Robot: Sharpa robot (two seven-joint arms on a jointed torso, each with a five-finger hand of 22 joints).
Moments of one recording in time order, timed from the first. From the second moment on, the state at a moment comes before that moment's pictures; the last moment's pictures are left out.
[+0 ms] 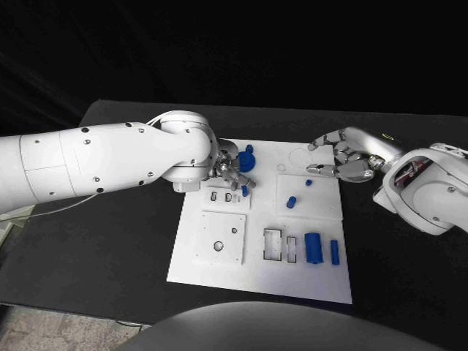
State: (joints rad) left arm 1.38 -0.71 -0.14 1.61 -1.06 0.19 -0.68; left_hand 1.17 0.22 -0.29 0.27 0.26 0.88 0.04 0.68 0.93 1.46 -0.01 1.57 1.31 1.47 -0.06 1.57 1.31 0.07 1.40 0.05 1.48 1.31; right arm 1.28 -0.98 -0.13 1.74 -1.38 -0.35 -0.16; right_hand 1.27 -0.09 0.15 0.28 0.14 0.75 0.10 0.17 0.25 1.47 -0.01 1.56 1.31 1.47 -0.07 1.47 1.31 0.05 1.46 0.03 1.40 1.31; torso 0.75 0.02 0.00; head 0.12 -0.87
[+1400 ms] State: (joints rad) left arm 1.37 -0.68 -0.14 1.59 -1.05 0.19 -0.68; left_hand 1.23 0.20 -0.23 0.21 0.34 0.88 0.03 0.61 0.98 1.46 -0.01 1.58 1.31 1.47 -0.07 1.57 1.31 0.07 1.39 0.04 1.46 1.31; right arm 1.28 -0.98 -0.13 1.73 -1.38 -0.32 -0.17; right_hand 1.27 -0.09 0.15 0.28 0.14 0.76 0.10 0.17 0.25 1.47 -0.01 1.55 1.31 1.47 -0.07 1.46 1.31 0.05 1.46 0.03 1.39 1.31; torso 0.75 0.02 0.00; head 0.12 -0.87
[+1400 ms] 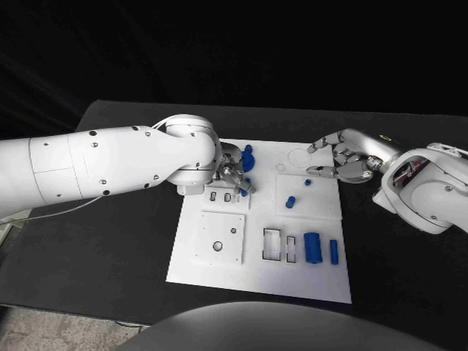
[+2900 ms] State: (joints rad) left arm 1.37 -0.77 -0.15 1.65 -1.04 0.18 -0.67; left_hand 1.27 0.16 -0.09 0.17 0.45 0.90 0.02 0.54 1.02 1.45 -0.01 1.57 1.31 1.47 -0.07 1.57 1.31 0.07 1.39 0.04 1.45 1.31; right arm 1.28 -0.98 -0.13 1.72 -1.38 -0.30 -0.18; right_hand 1.28 -0.07 0.16 0.26 0.16 0.77 0.10 0.17 0.24 1.47 -0.01 1.55 1.31 1.47 -0.07 1.46 1.31 0.05 1.47 0.04 1.39 1.31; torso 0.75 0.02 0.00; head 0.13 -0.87
